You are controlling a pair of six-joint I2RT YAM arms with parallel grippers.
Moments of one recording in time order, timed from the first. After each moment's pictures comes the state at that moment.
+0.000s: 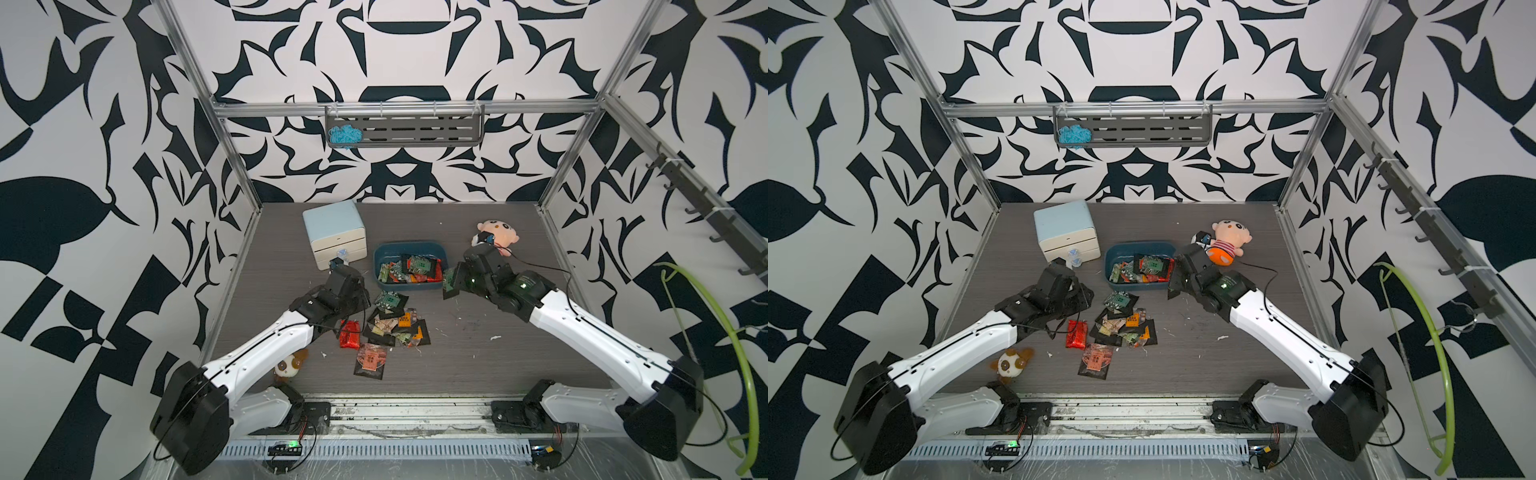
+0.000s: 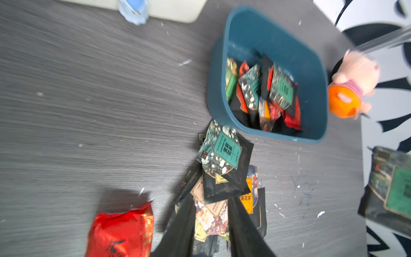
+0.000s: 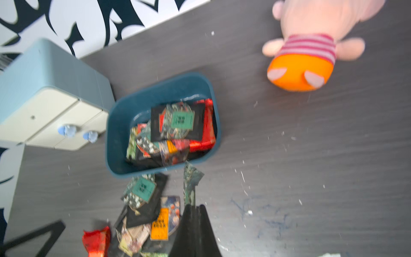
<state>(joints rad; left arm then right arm) -0.63 1.12 0.72 -0.39 -0.08 -0.86 0.63 1.27 1.12 -0.65 0.26 0.76</state>
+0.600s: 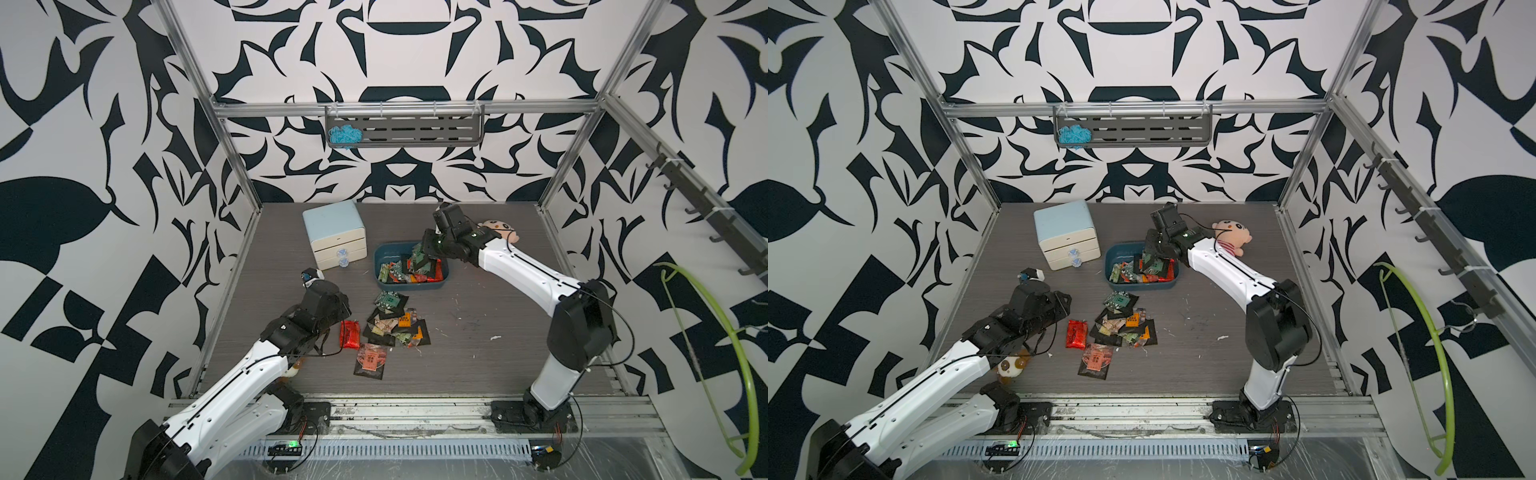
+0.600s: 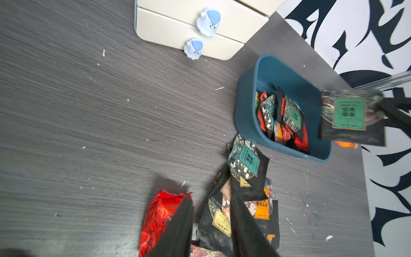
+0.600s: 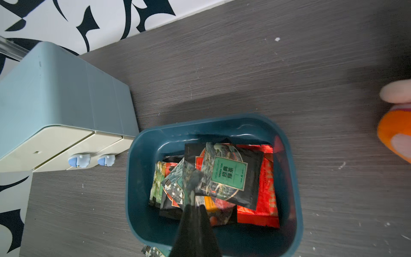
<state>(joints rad) -0.60 0.87 0.61 -0.47 -0.19 -0.89 0.54 1.78 1.50 -0.54 0.03 0.64</state>
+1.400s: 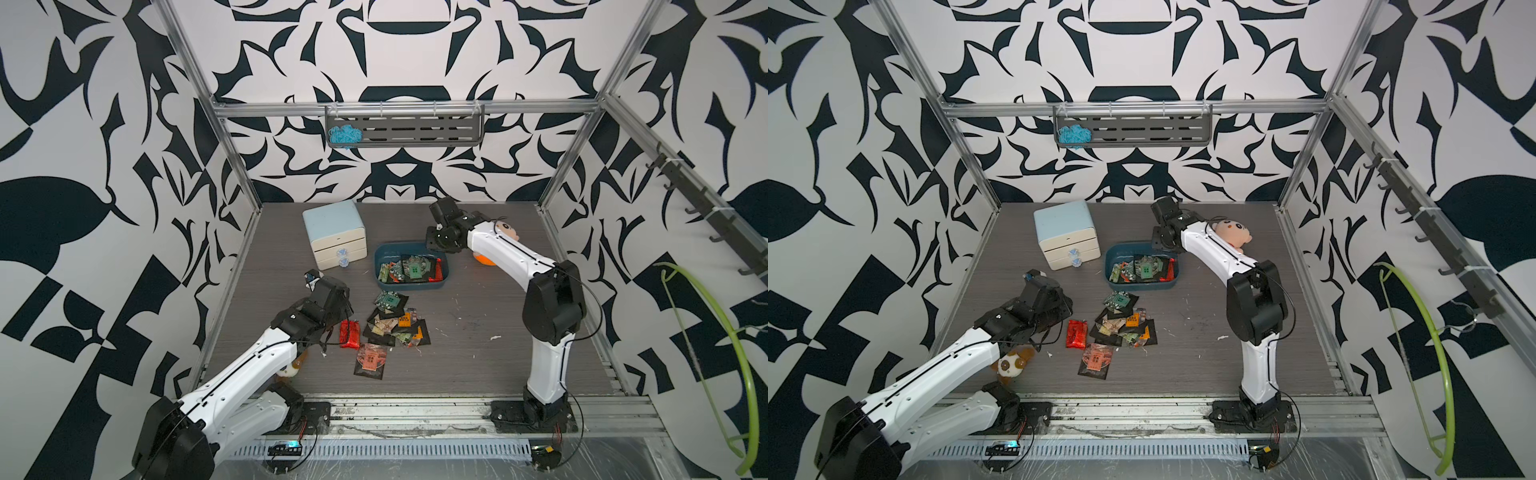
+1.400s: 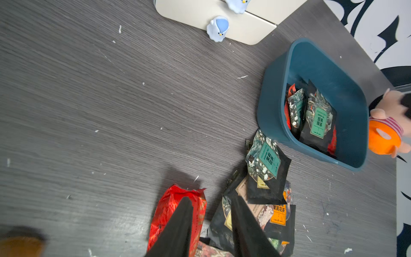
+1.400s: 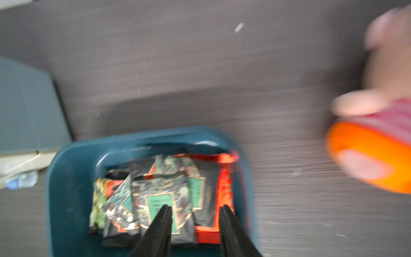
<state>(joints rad) -0.59 1.00 0.67 -0.53 -0.20 -0.94 0.48 1.93 1.75 -0.83 0.19 0.50</state>
